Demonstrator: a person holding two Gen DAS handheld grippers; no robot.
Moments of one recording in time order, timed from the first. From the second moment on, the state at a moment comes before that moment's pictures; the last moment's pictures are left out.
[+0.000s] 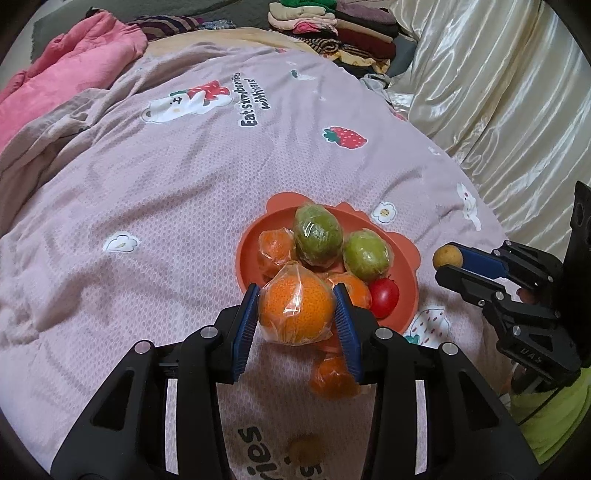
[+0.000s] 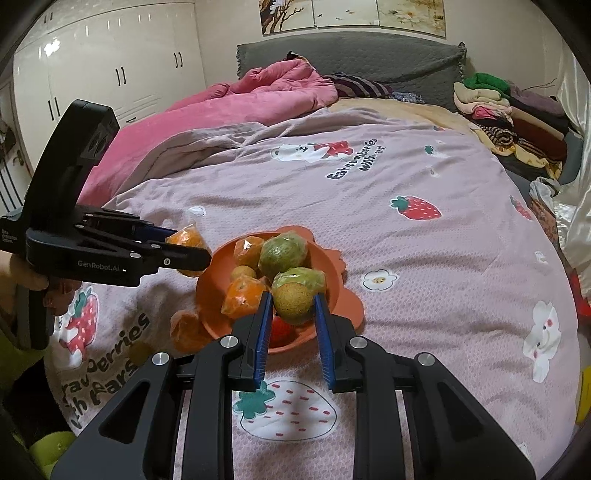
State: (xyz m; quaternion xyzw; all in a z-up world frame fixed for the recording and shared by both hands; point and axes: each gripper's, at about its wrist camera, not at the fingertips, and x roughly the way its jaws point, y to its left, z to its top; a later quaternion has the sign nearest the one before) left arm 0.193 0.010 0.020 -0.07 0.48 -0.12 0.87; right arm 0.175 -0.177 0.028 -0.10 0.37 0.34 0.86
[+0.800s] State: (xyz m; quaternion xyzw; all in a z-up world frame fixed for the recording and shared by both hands) left arm 0.202 0.008 0.002 -0.07 0.48 -0.12 0.87; right arm 0.182 -0.174 0.018 -0.11 0.38 0.33 0.86
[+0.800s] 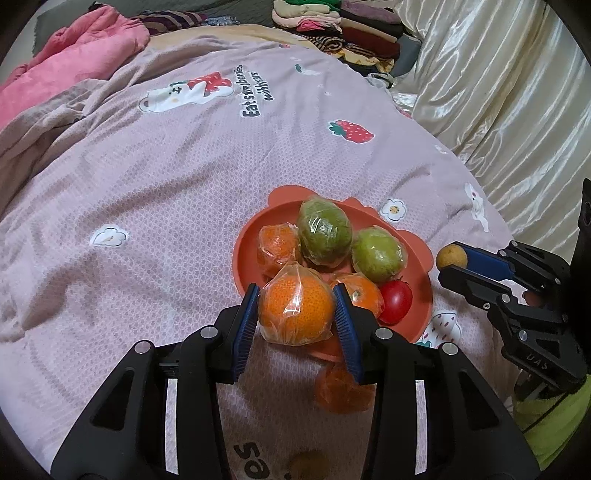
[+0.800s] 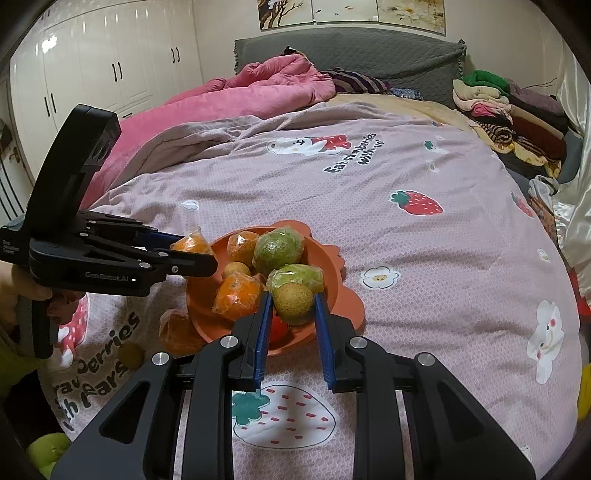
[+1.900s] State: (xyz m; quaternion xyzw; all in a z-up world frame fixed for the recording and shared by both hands) left arm 0.207 0.006 -0.005 -0.06 0.48 -0.12 0.87; right arm 0.184 -0.156 -0.002 -0.13 0.39 0.33 0.85
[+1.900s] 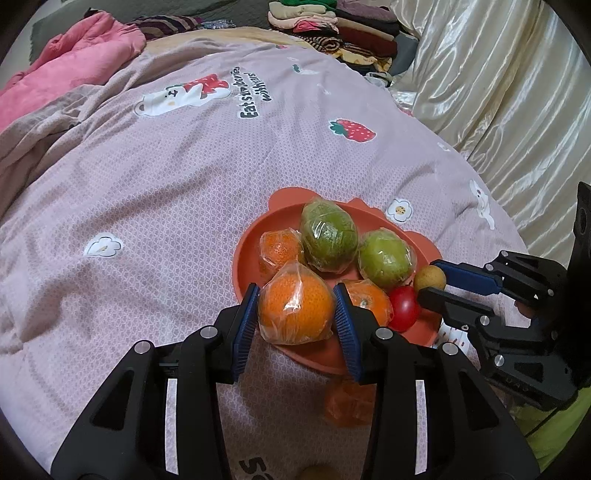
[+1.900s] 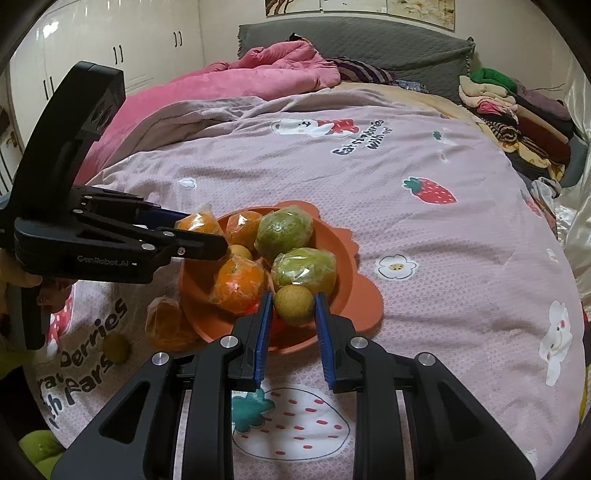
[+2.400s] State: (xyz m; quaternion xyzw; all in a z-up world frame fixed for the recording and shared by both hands) left arm 0.209 0.009 -0.005 -0.07 0.47 -0.11 0.87; right arm 0.177 -0.162 0.005 -0.12 0.38 0.33 0.85
